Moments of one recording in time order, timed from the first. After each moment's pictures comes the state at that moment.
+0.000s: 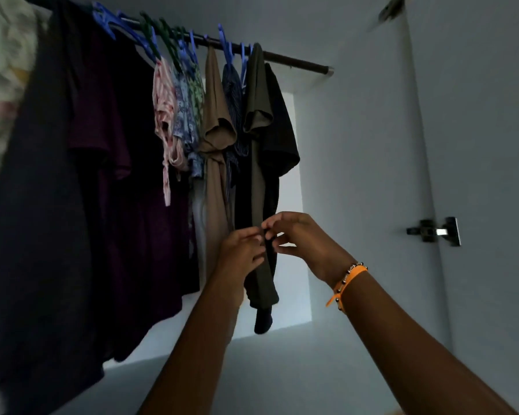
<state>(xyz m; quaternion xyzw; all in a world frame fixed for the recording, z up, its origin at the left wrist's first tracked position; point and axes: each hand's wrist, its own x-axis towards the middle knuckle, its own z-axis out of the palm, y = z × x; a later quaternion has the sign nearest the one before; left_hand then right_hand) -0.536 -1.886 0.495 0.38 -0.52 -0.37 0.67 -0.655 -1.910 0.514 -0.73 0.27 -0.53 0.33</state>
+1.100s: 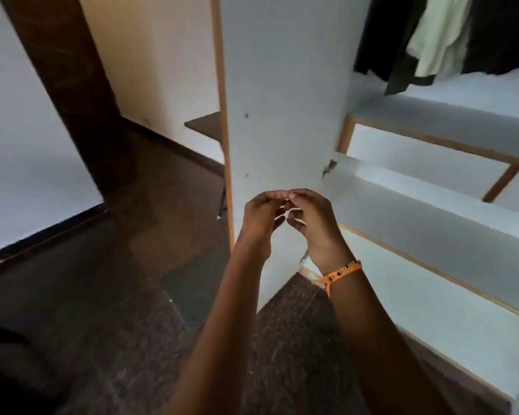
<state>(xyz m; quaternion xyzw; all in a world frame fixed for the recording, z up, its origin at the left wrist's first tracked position) -0.492 -1.169 0.183 0.58 -0.10 -0.19 0.78 -0.544 -1.243 0.204 -0.65 0.17 -0.19 0.72</state>
